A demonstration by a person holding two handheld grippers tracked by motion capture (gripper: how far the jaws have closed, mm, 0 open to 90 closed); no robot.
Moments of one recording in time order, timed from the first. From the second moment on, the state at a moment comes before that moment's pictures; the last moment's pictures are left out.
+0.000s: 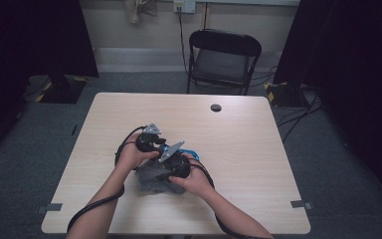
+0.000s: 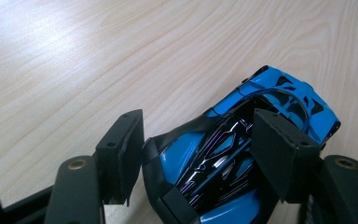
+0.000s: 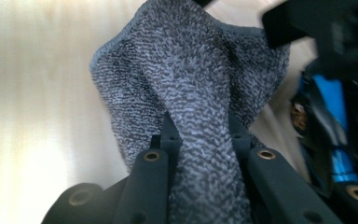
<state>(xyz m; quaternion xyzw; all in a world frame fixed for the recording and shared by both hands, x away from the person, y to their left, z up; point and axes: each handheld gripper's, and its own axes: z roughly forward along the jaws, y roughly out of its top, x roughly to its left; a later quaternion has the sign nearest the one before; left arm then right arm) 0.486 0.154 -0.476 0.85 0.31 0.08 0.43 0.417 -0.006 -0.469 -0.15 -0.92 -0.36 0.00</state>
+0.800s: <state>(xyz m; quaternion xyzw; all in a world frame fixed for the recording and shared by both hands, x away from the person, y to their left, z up) 0.484 0.153 -0.477 0.84 0.31 0.09 0.43 0.429 -0.047 -0.476 -0.21 -0.92 -0.34 -0.03</state>
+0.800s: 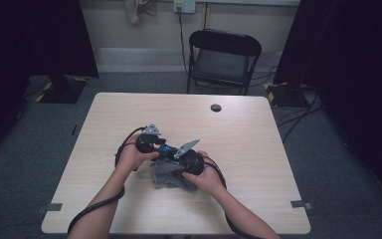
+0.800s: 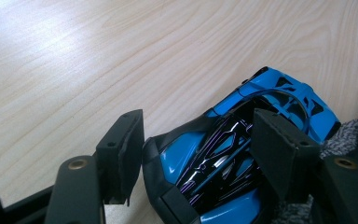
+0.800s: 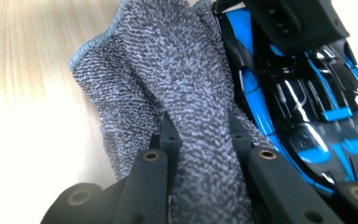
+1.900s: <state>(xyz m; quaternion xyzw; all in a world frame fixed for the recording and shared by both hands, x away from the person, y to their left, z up) 0.483 0.150 -0.475 0.85 0.31 0.09 0.42 0.418 -0.108 -0.466 -0.24 -0.91 -0.35 -0.04</state>
